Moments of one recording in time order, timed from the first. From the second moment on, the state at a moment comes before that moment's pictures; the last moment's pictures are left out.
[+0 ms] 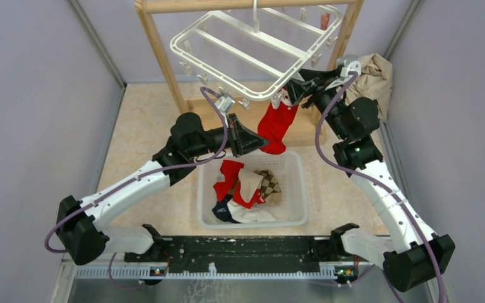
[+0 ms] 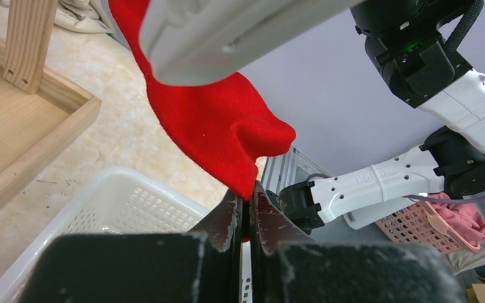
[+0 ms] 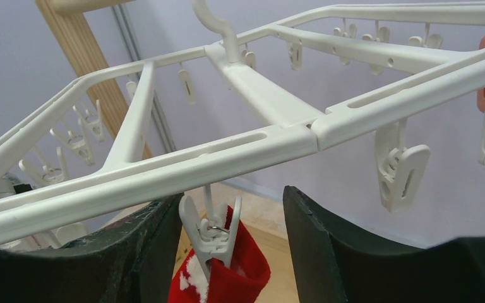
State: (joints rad) left arm -0.80 1.26 1.02 0.30 0.49 -0.60; right arm 0.36 1.05 1.08 0.33 -0.22 0.23
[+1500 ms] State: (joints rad) left arm -0.80 1.24 1.02 0.28 0.49 -0.59; right arm 0.36 1.06 1.08 0.37 -0.24 0.27
